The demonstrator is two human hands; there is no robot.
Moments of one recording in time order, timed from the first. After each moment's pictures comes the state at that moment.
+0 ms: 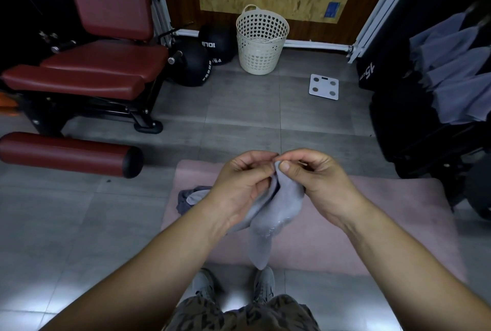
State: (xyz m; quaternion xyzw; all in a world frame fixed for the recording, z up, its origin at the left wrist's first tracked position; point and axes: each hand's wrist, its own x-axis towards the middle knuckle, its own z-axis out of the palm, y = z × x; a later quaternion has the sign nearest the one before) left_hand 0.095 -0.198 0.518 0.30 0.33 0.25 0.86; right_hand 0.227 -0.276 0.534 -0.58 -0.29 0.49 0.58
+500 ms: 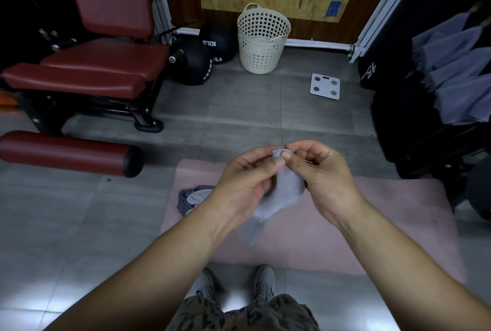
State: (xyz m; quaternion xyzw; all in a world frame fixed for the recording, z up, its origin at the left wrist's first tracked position) left_hand 0.099 -0.194 0.513 0.30 0.28 0.28 0.87; right_hand 0.225 -0.264 0.529 -0.61 -0.24 0.43 0.63
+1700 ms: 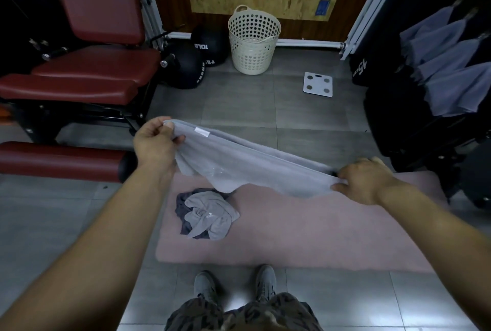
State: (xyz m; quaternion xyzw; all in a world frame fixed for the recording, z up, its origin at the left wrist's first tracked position) left_hand 0.045 -0.068 0.476 0.38 0.56 0.47 0.57; right_hand 0.363 -0.312 0.478 -0.79 -0.54 0.10 -0.27
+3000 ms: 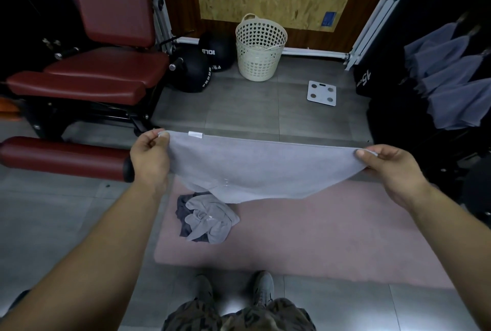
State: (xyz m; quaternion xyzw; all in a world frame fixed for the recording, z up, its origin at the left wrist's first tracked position) left_hand 0.010 -0.065 0.445 0.39 0.56 0.49 0.54; right_hand 0.379 -0.321 0.494 -0.75 -0.22 0.32 0.54
